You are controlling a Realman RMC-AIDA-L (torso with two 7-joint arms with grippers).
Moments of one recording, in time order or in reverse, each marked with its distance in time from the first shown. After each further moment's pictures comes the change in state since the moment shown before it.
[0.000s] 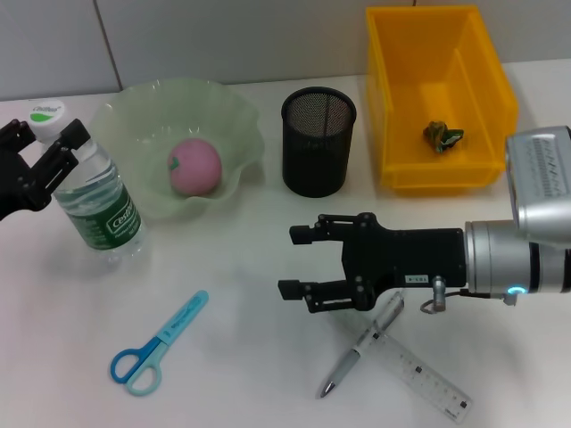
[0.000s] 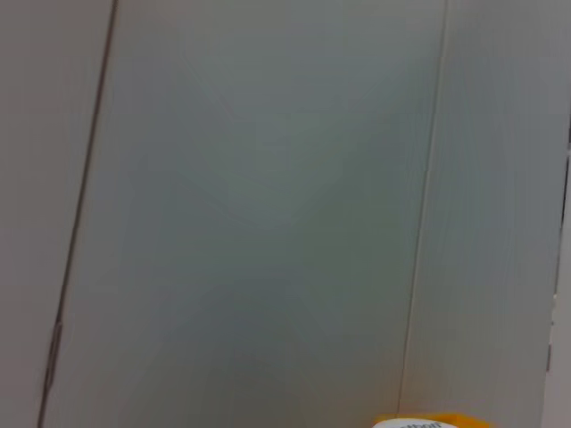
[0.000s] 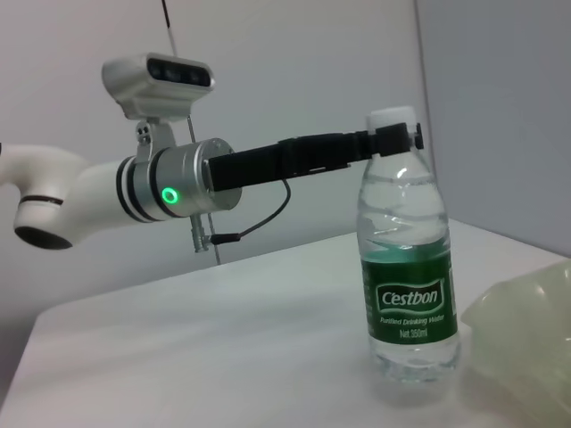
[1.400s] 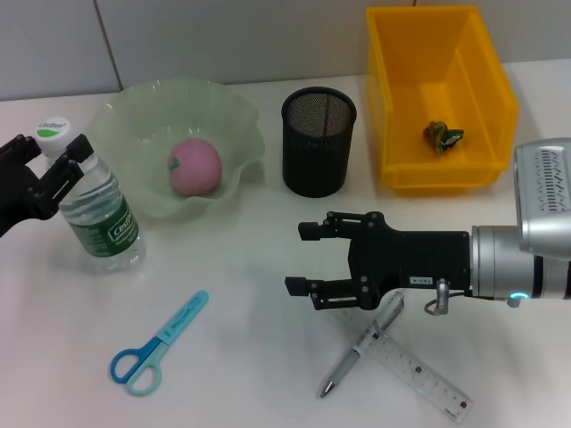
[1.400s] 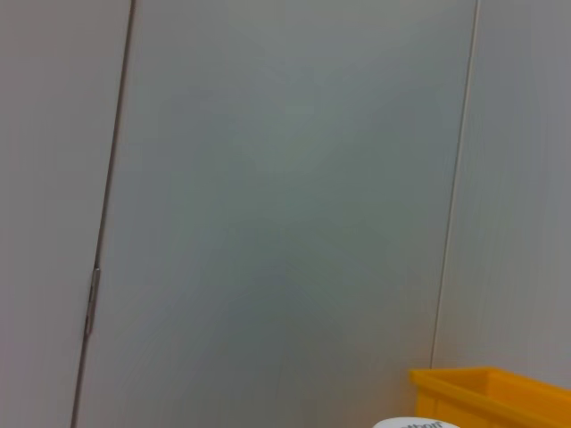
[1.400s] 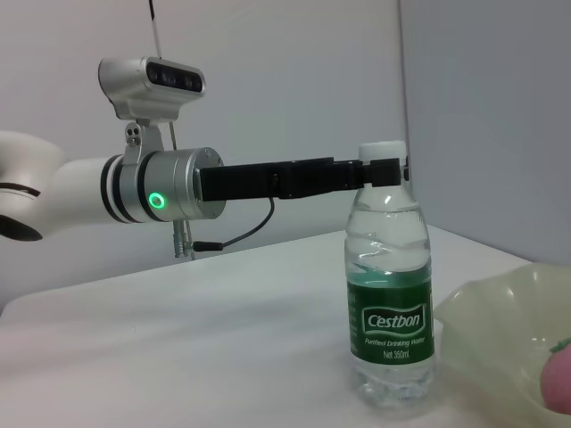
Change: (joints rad) left arm -0.005 -0.001 0.009 -0.030 0.006 -0.079 0.045; right arm -0.021 0.001 0.000 0.015 0.027 0.029 -0.074
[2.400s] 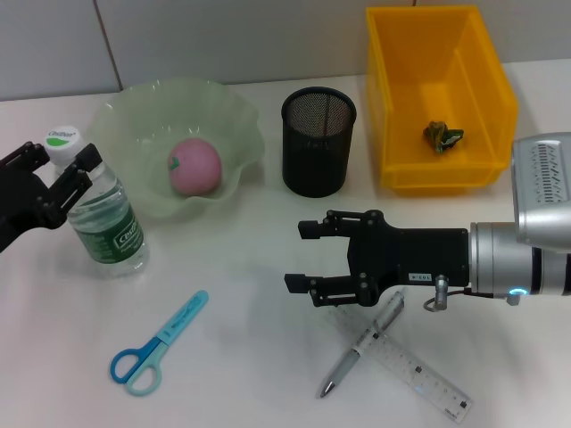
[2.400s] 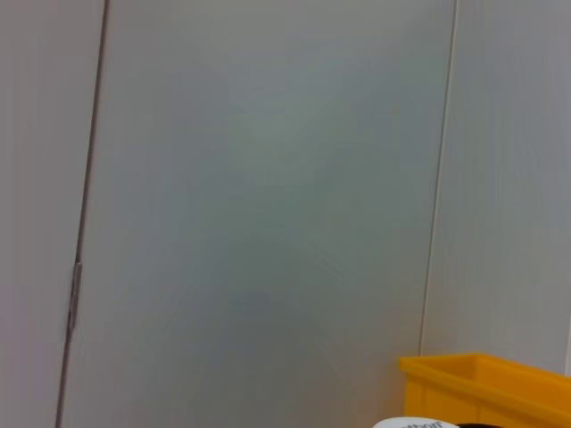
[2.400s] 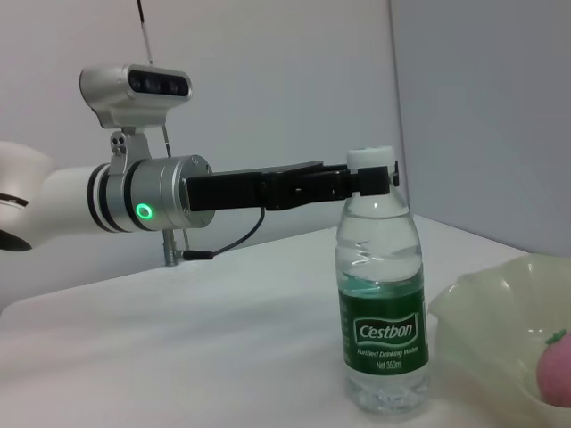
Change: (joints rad) left arm 0.005 -0.003 0.015 -0.007 0.001 0.005 0.035; right arm 0.008 -0.003 -0.006 -0.001 0.000 0.009 0.034
